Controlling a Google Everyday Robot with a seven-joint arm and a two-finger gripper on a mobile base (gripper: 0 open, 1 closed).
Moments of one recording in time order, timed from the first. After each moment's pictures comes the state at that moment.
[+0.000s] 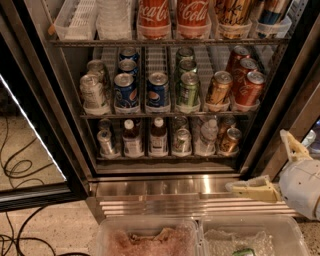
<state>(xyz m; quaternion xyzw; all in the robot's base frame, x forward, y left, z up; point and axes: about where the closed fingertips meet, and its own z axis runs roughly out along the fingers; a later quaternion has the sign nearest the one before) 0.427 -0.220 0.837 -0.34 0.76 0.02 0.55</state>
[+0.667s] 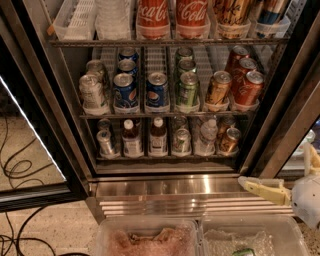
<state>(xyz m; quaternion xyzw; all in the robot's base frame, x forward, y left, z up) 0.434 -0.271 0.818 -0.22 0.75 0.01 0.63</state>
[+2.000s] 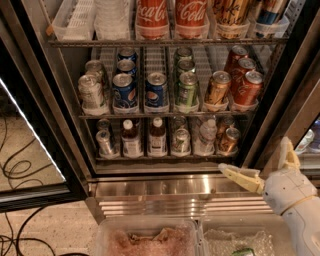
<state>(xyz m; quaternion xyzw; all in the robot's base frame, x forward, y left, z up) 0.470 -0.246 0.808 -0.16 0.69 0.04 0.71</state>
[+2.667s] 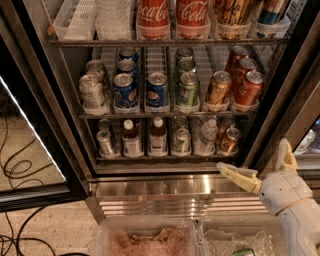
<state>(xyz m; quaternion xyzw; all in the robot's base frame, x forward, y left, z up) 0.471 -0.244 0.806 -0.14 0.68 0.04 0.72</state>
